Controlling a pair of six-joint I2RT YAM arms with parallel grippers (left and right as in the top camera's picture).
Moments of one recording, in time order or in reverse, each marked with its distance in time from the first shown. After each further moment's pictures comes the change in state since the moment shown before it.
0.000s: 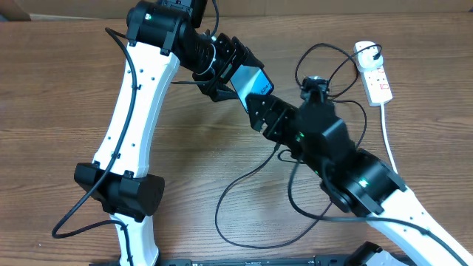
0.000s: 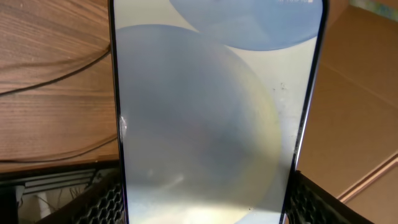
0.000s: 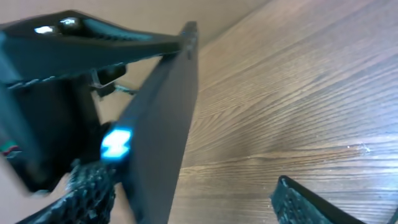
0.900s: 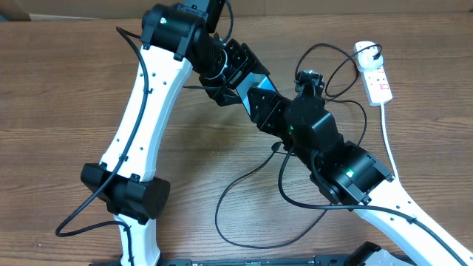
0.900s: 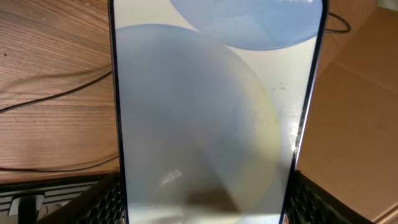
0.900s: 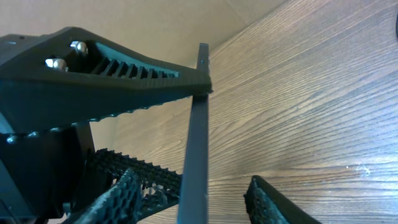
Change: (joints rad) left arm -0.061 0.000 0.000 0.003 -0.121 0.000; right arm 0.000 0.054 0.000 0.065 0.059 -0.023
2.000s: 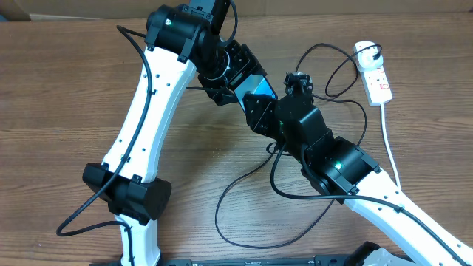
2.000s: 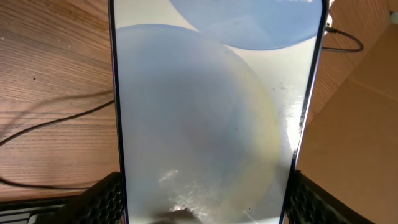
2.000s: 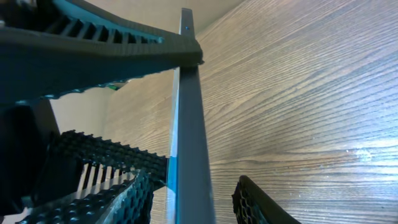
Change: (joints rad) left arm -0.017 0.000 0.000 0.006 -0.105 0.011; right arm 0.000 0.060 0.002 -0.008 -0.053 0.001
